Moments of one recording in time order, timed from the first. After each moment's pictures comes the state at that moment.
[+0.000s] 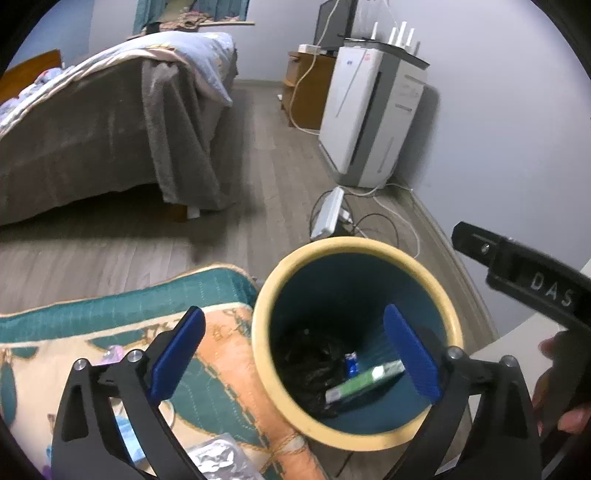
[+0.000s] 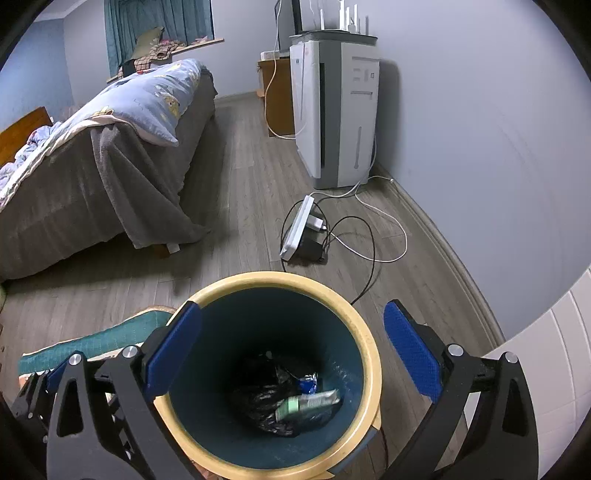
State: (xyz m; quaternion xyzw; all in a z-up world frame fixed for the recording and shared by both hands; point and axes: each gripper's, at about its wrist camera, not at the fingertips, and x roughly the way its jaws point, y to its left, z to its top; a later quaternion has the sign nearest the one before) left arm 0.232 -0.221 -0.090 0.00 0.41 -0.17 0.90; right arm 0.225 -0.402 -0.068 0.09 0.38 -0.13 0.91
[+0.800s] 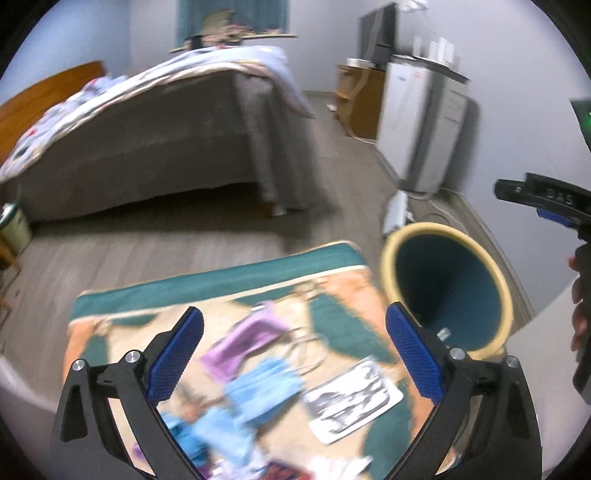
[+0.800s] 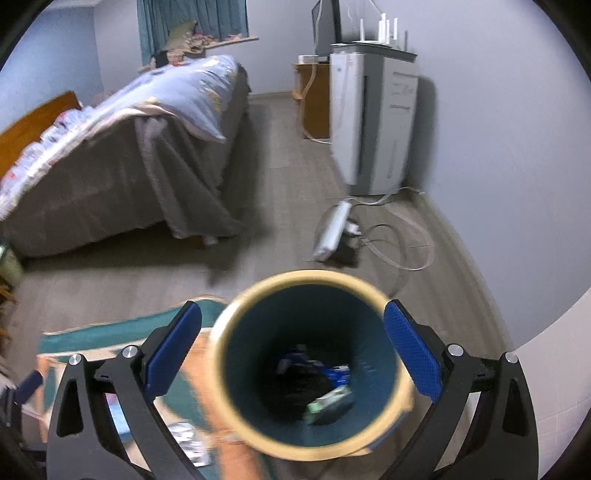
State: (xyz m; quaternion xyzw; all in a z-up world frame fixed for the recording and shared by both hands) left arm 0.158 -0.076 -0.051 0.02 0.39 -0.07 0.92; right arm 0.217 -0.338 -0.034 0.09 0.38 -0.05 0.92
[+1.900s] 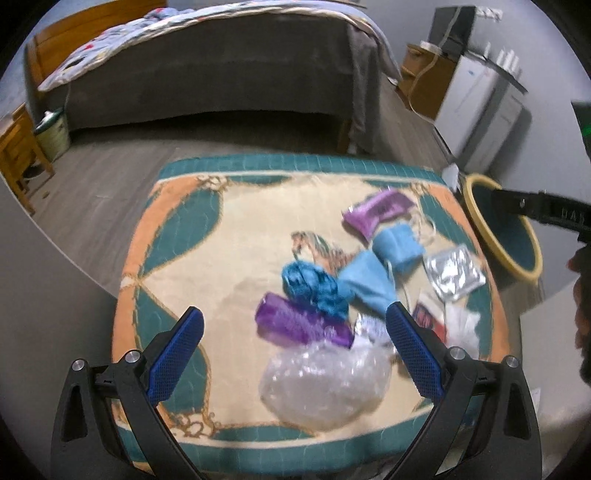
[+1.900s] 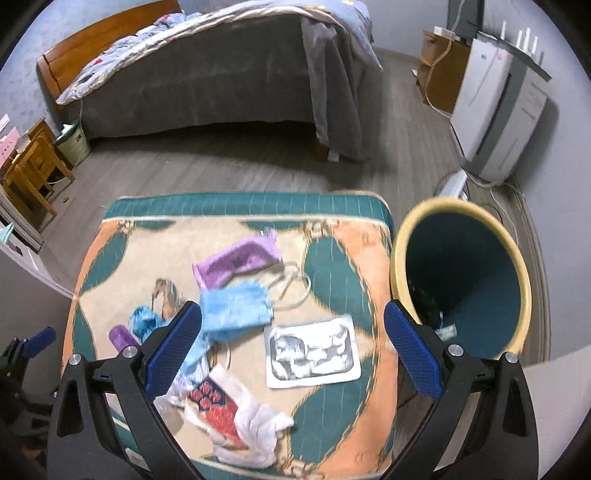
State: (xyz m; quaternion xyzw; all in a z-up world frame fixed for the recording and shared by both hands) left arm 0.049 0.075 -0.107 -0.04 0.48 -0.01 0.88; right arm 0.157 -0.160 -0.087 -0.02 0.48 0.09 0.87
